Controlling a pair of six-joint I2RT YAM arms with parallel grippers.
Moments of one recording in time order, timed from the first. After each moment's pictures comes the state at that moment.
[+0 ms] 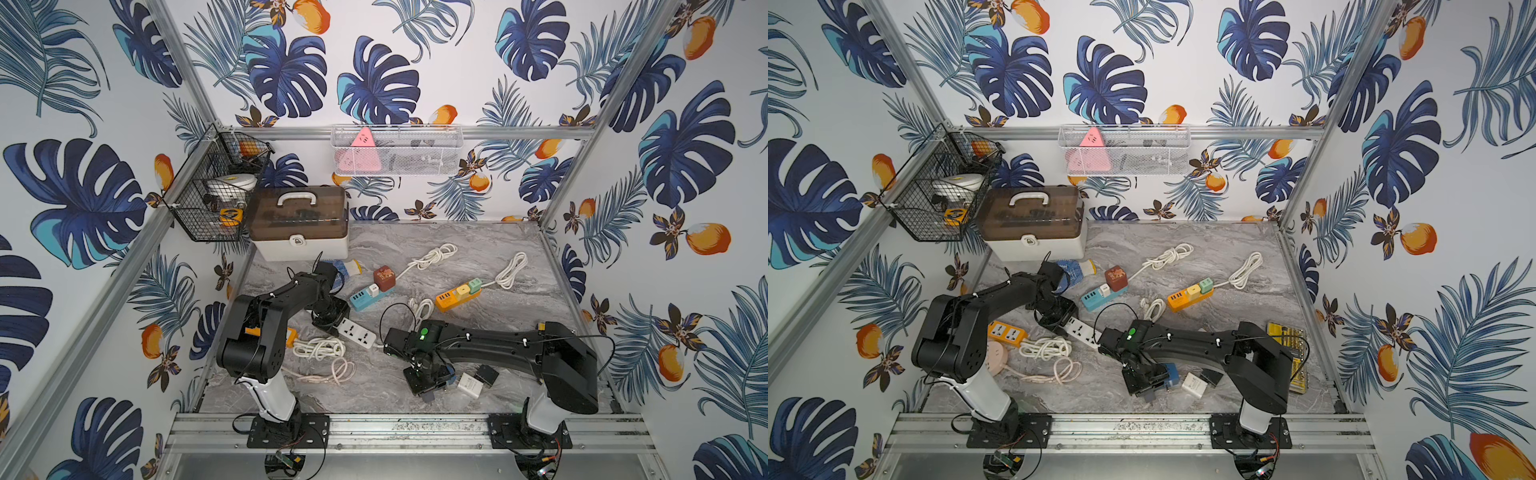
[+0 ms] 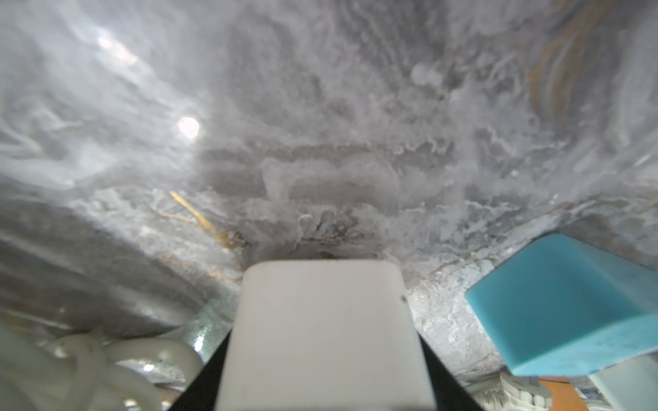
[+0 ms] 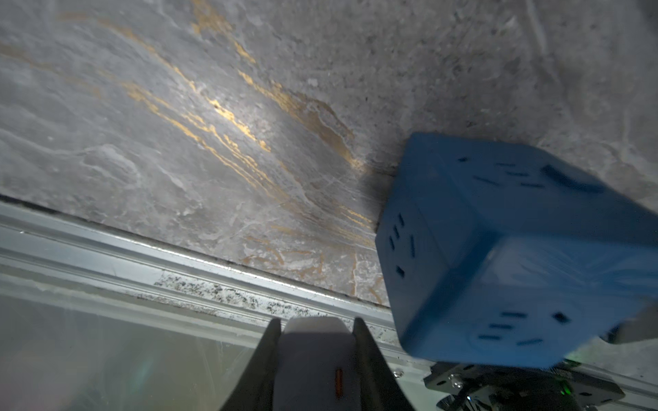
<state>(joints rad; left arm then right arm) -0.13 1.73 1.02 -0.78 0.26 -1.28 1.19 1.72 1.19 -1.13 -0.10 0.76</state>
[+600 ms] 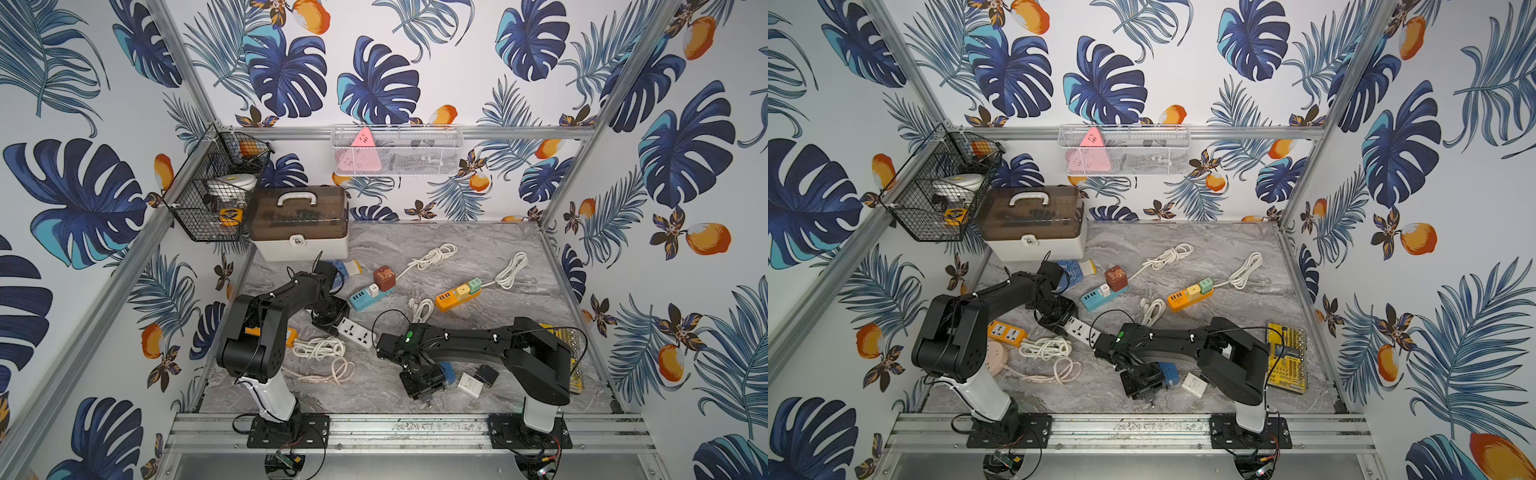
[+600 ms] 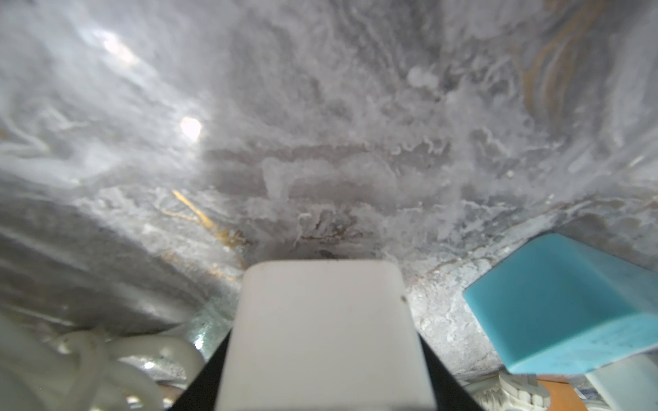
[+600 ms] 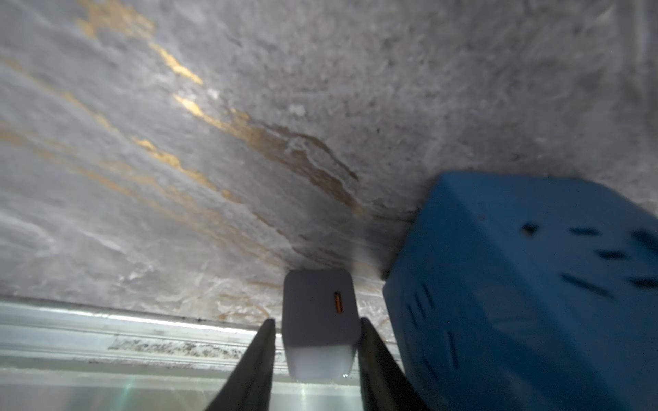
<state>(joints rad) -0.13 1.73 1.03 -0.78 0.26 -1.28 1.19 1.87 1.21 -1.12 -0.08 0.76</state>
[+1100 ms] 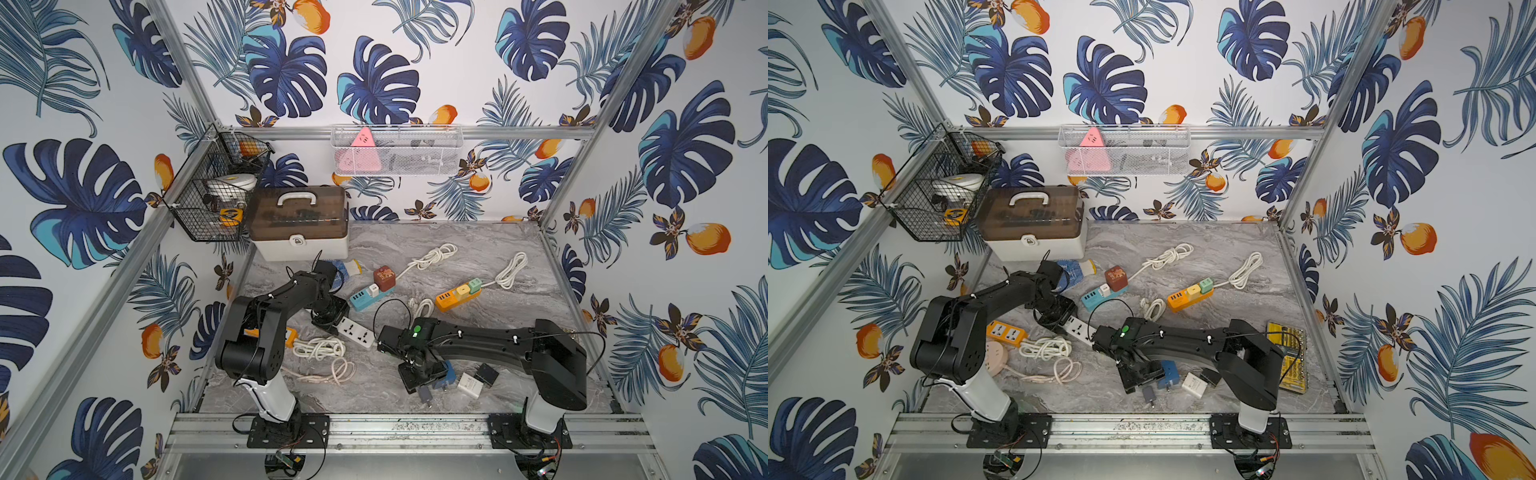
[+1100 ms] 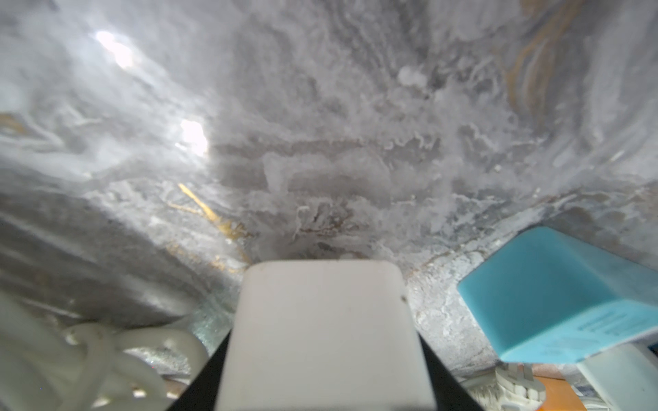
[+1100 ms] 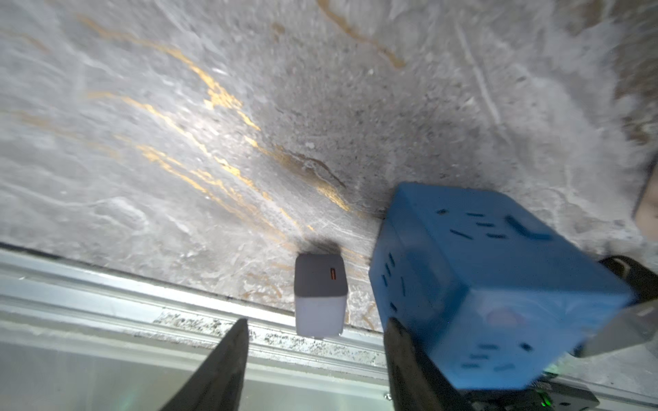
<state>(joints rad) -0.13 1.71 1.04 -0.80 0.25 -1.28 1.19 1.74 1.26 -1.14 0.01 0.76</state>
